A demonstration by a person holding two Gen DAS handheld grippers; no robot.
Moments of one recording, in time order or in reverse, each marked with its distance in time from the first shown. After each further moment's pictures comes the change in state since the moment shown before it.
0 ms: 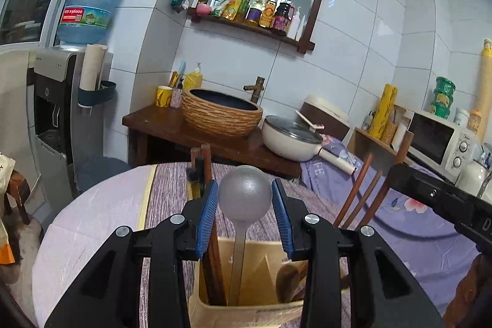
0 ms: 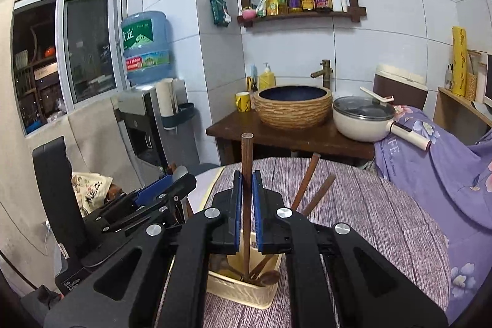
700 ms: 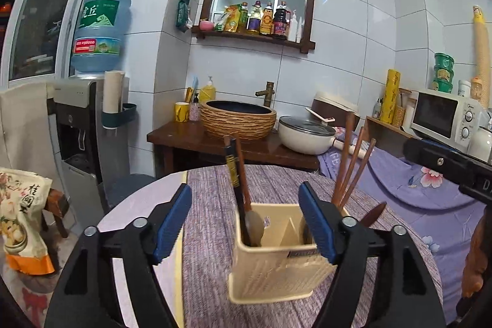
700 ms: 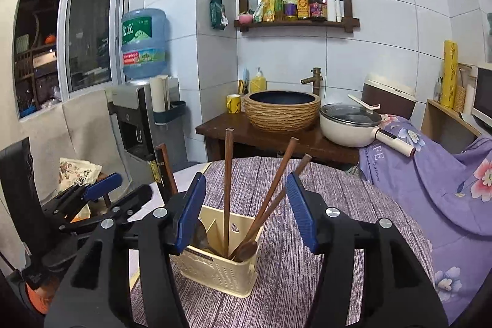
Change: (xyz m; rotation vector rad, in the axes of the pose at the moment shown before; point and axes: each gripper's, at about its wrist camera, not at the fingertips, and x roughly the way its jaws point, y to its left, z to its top) left arm -0.067 0.005 -0.017 0.130 -0.046 0.093; right arm -0.044 -0.006 -0.028 -0.051 -0.075 -0.060
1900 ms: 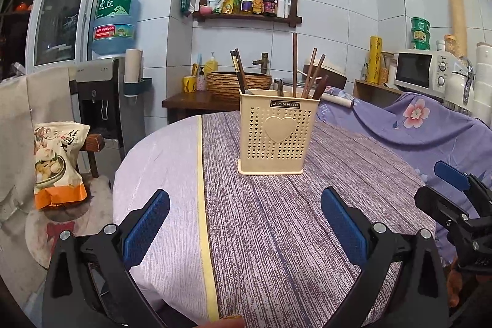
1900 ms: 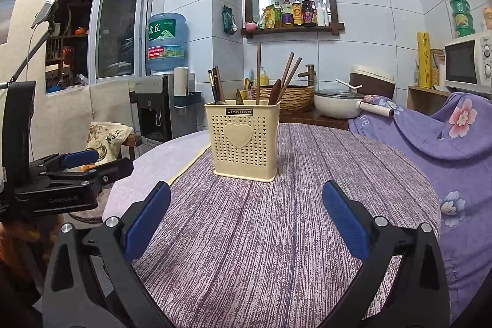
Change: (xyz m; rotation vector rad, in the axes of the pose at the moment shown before) left arm -0.143 -0.003 -0.135 0.069 0.080 0.019; right arm -0.156 0.049 -0.209 -0.004 -0.078 0.001
